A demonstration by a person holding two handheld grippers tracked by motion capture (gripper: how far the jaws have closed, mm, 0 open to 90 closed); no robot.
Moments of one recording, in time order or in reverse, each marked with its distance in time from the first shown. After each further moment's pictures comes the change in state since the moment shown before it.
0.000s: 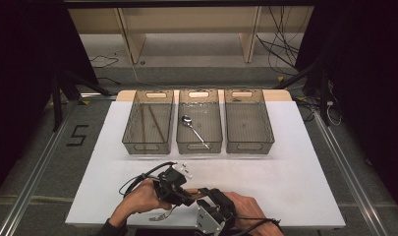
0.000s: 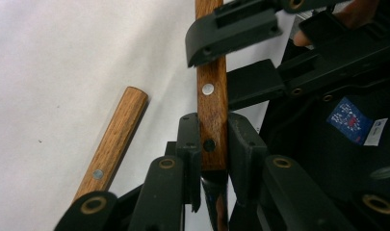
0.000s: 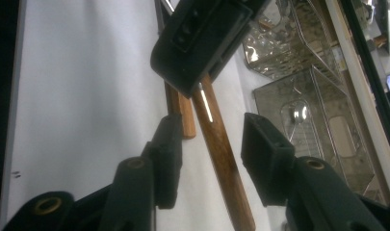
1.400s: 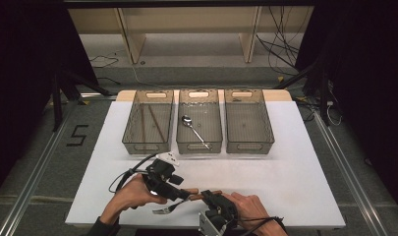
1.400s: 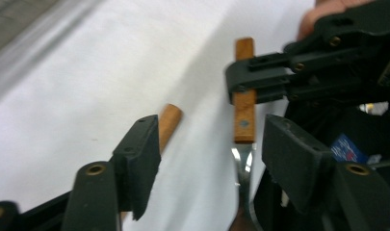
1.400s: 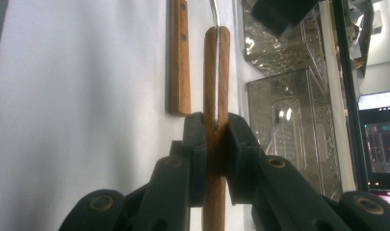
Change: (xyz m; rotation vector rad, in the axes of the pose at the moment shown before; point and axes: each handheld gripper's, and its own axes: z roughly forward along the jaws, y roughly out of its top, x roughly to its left) left arm 0.019 -0.010 -0.030 -0.166 0.039 -0.099; right arm 0.008 -0.007 0.001 0.042 -0.056 -0.125
